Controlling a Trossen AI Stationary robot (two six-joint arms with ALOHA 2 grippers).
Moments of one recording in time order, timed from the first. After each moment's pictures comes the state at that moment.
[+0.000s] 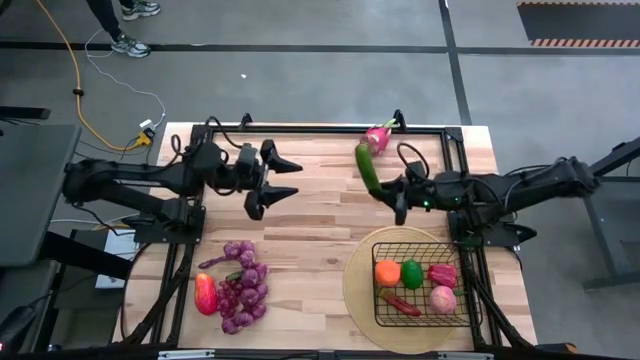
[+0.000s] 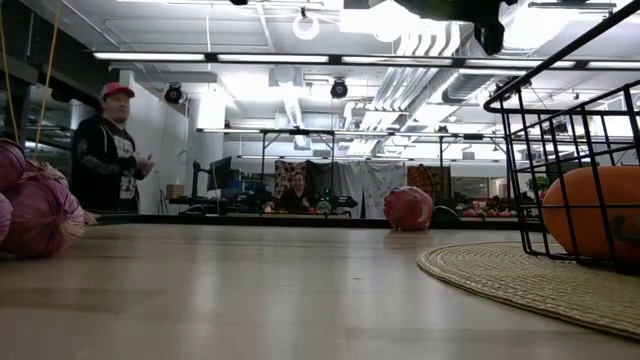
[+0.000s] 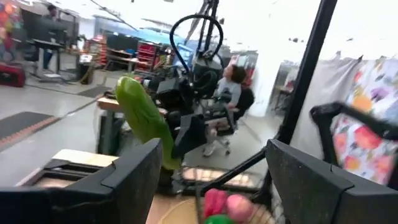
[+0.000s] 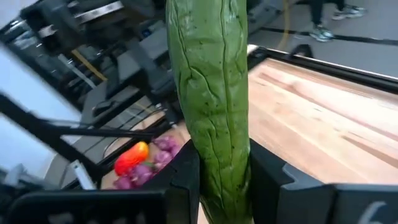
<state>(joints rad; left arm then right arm) 0.17 1.06 0.83 0.37 0.12 -0.22 0.17 0.92 0.76 -0.08 0.38 0.61</state>
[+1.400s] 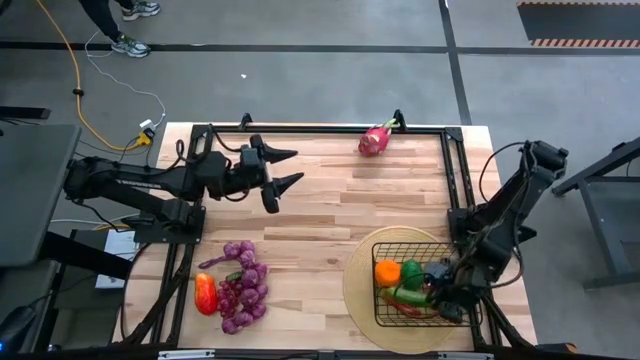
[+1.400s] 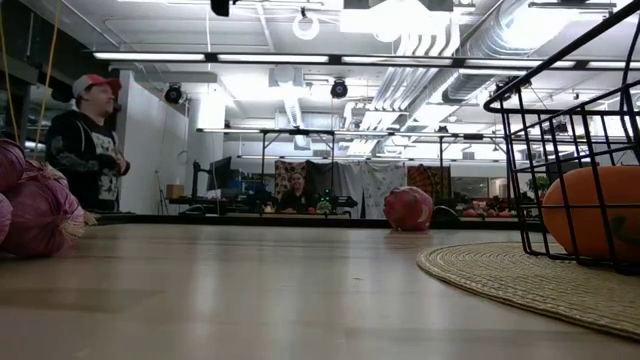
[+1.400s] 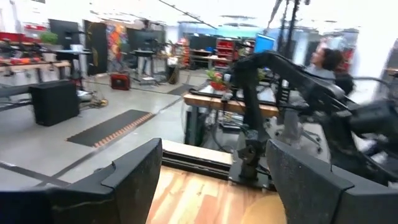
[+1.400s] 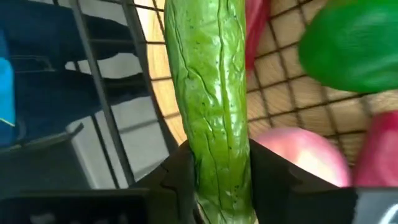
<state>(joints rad) 0.10 1.07 0.83 0.31 -0.31 -0.05 0.96 1.16 0.76 -0.60 -0.02 1.33</state>
